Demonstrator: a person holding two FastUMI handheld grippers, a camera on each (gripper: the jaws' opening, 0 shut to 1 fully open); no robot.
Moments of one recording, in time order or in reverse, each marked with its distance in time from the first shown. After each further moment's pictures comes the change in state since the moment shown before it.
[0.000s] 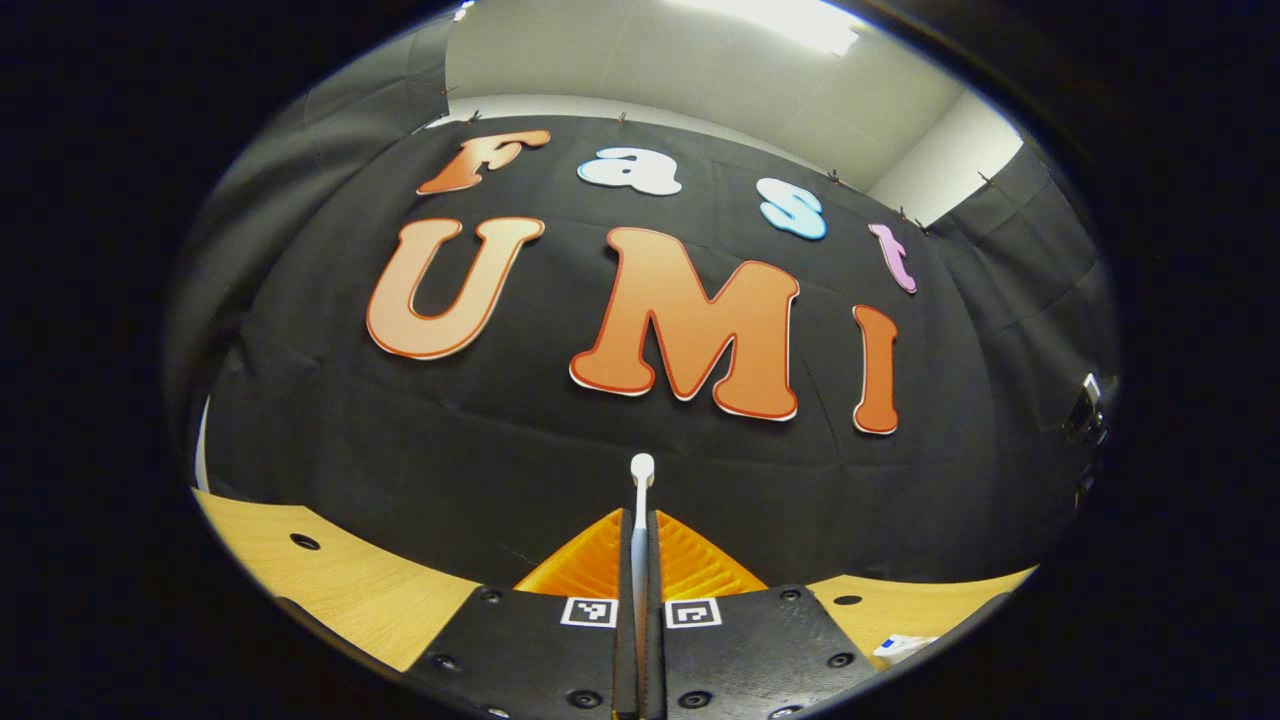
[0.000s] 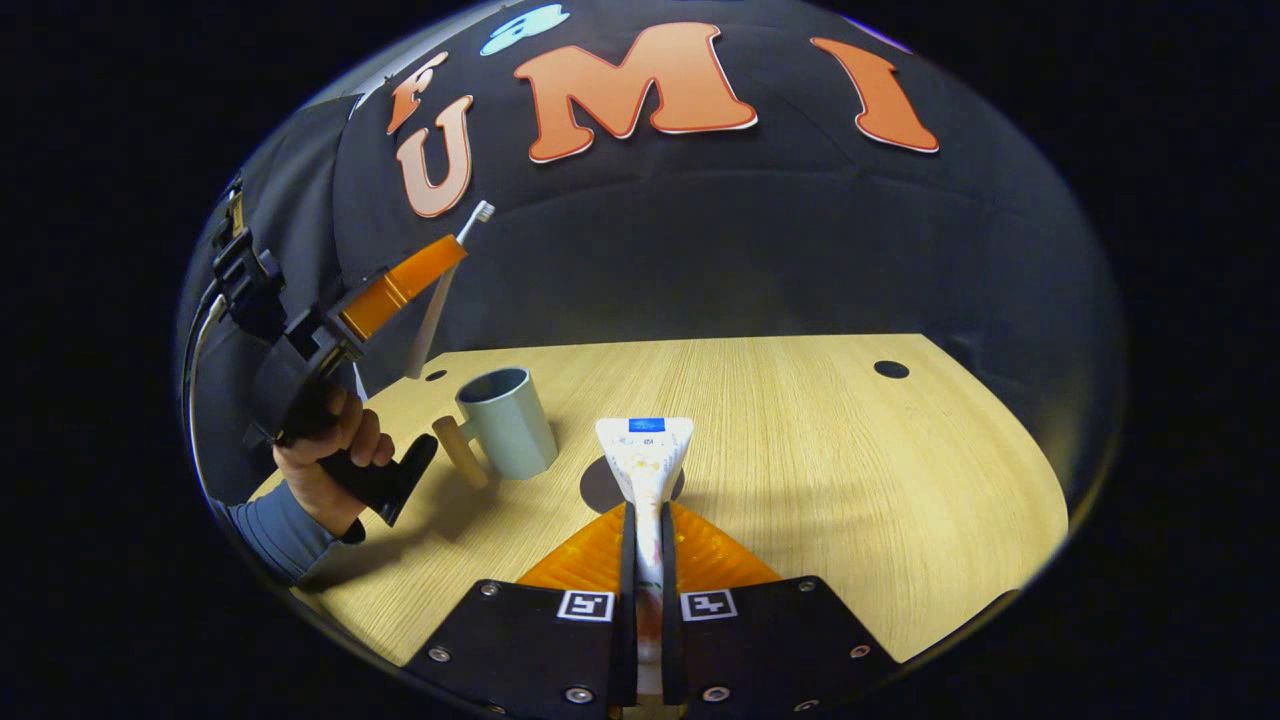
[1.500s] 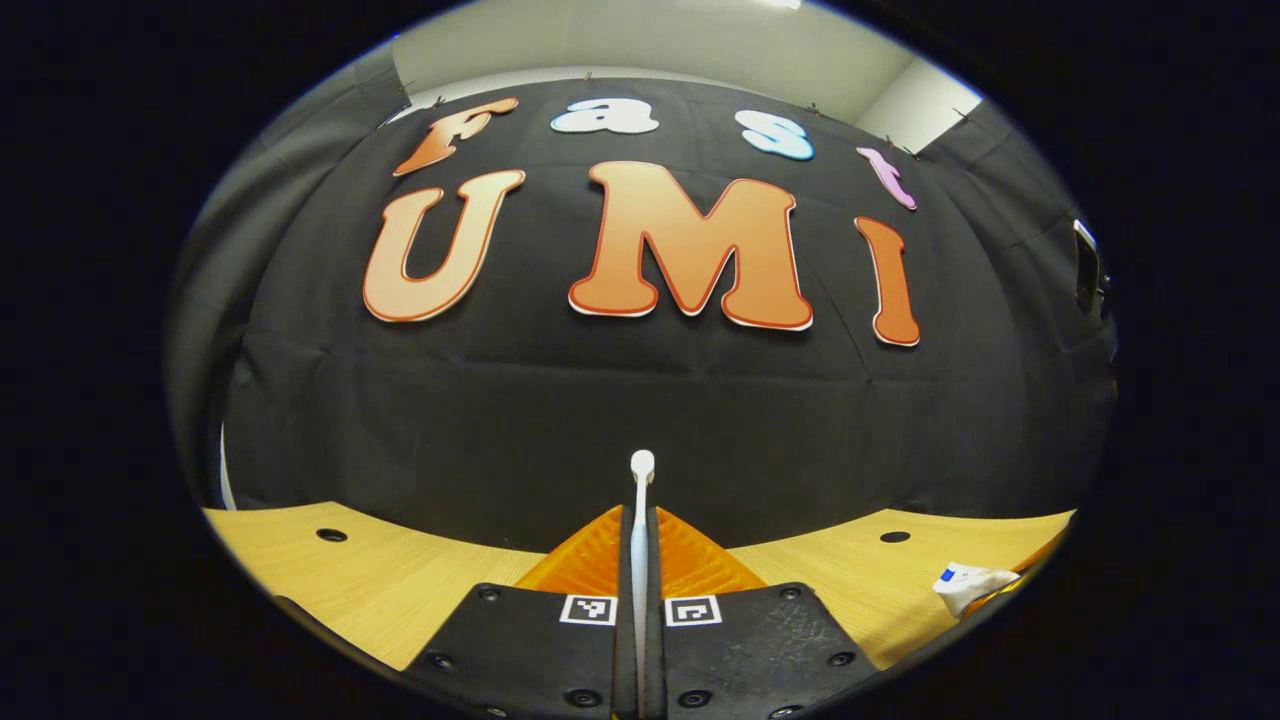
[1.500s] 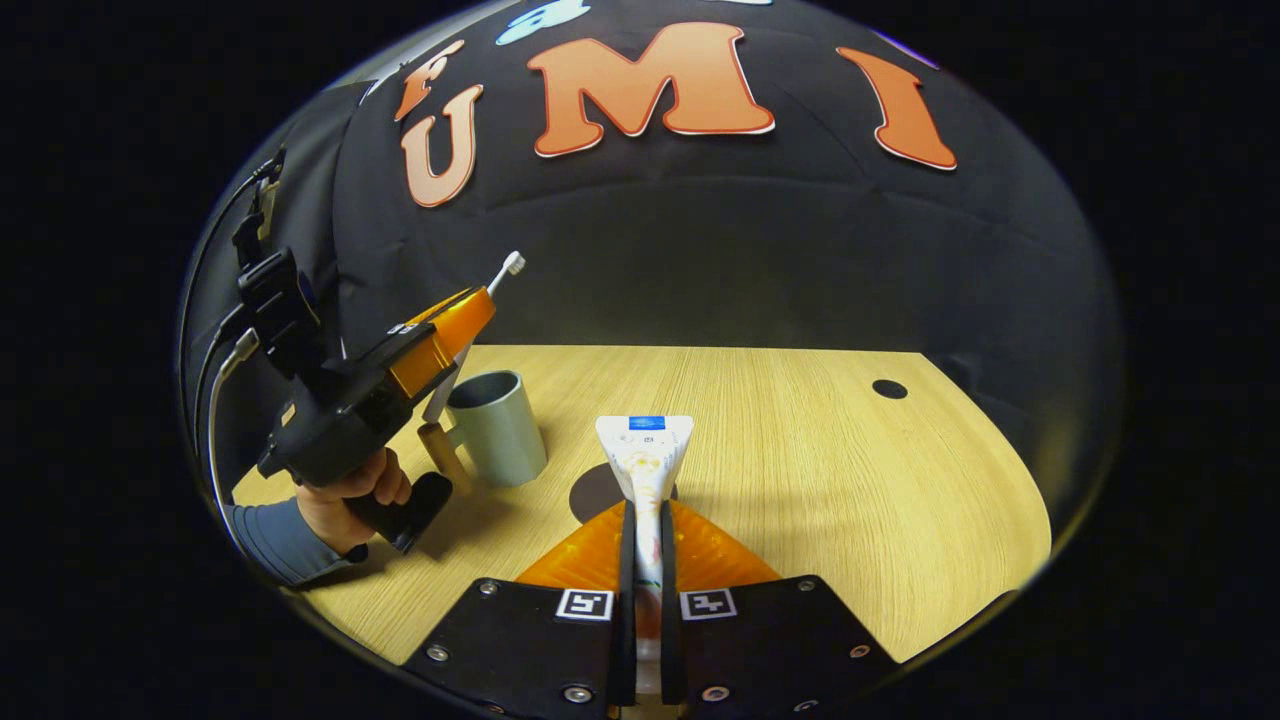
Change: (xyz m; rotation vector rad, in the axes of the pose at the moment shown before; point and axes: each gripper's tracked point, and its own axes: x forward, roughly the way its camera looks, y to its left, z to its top) left arm -0.001 0.010 -0.065 0.121 0.149 0.073; right arm 0.010 0.002 -0.004 -0.039 0.013 -0.021
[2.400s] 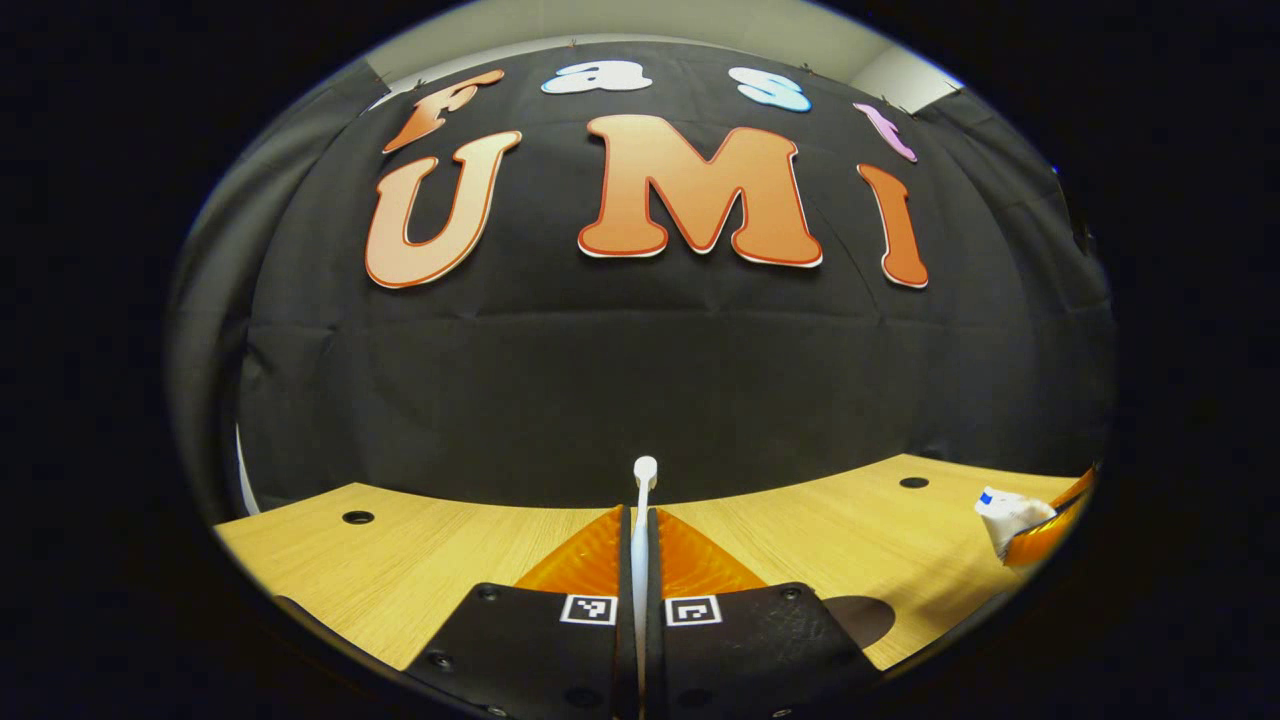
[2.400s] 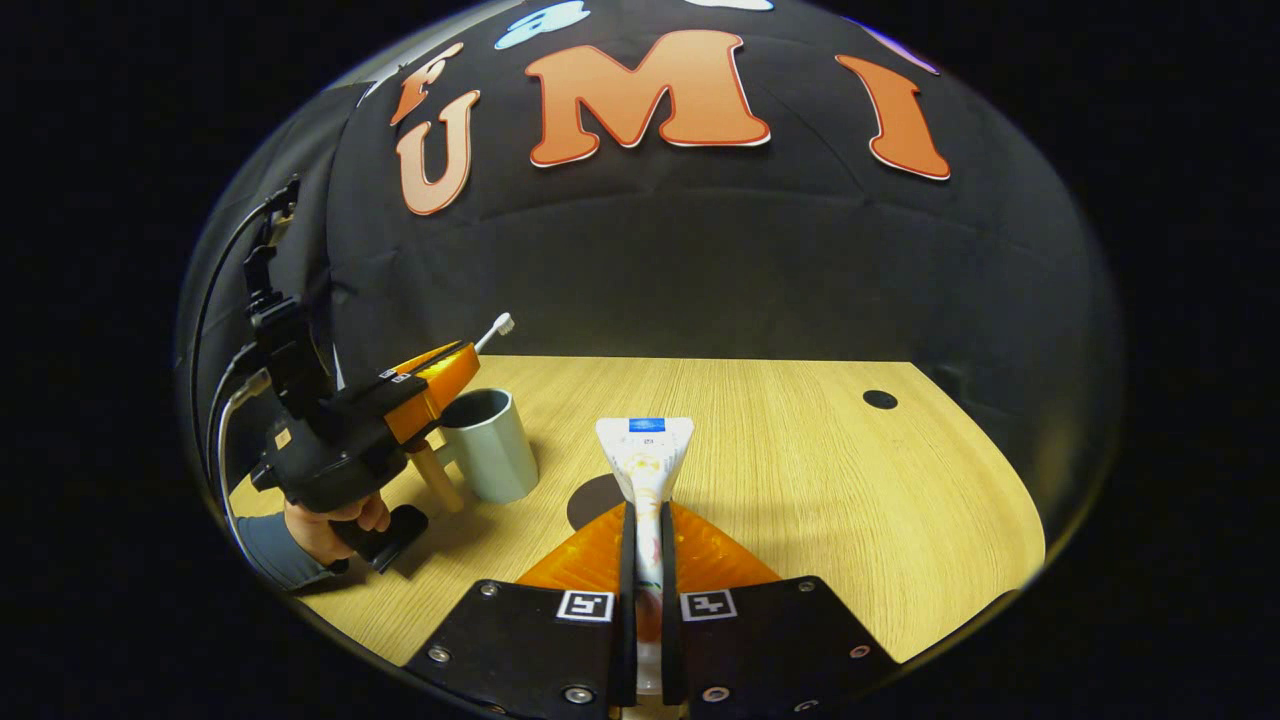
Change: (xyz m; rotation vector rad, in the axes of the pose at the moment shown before) left arm -0.015 0.019 -0.026 0.060 0.146 0.019; right arm -0.005 0.004 0.010 0.009 -0.029 -0.033
